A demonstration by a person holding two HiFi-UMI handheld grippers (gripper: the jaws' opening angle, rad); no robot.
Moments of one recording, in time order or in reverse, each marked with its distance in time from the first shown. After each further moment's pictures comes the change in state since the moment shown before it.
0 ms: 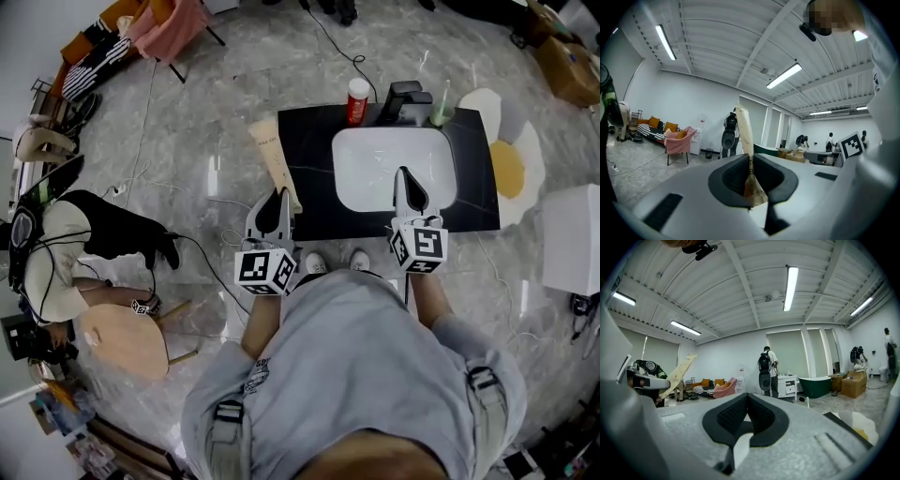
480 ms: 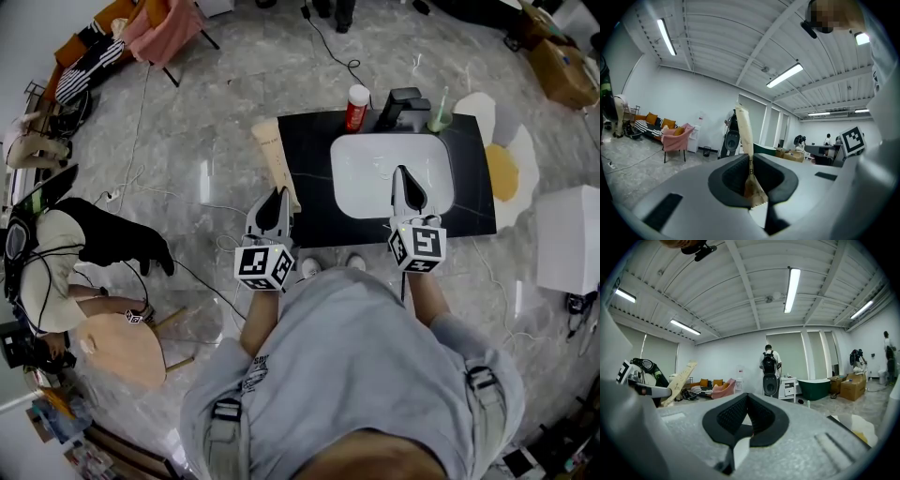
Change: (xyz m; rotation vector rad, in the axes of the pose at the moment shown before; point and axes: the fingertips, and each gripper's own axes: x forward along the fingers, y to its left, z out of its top) left arm 0.022 0.023 -0.012 -0.019 0.014 -0.034; right arm 0.020 0.007 0.011 -0.020 -0.013 -0.018
